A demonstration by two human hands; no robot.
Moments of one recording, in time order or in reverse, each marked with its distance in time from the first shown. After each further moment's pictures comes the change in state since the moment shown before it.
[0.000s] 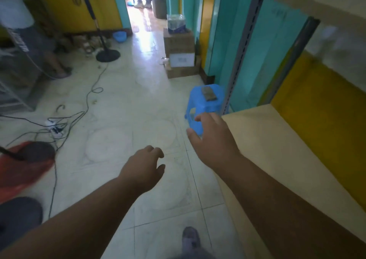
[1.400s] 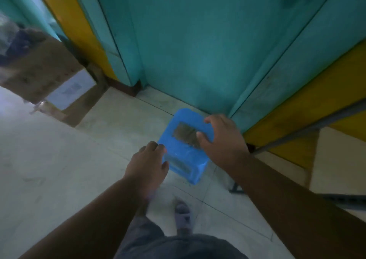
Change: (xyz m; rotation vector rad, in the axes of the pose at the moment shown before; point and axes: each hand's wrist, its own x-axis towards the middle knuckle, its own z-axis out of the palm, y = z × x) left_hand 0.879 -0.069 -0.035 0.141 -0.382 0.778; right_hand 0.670 0.207 0.191 -0.149 0.233 0.815
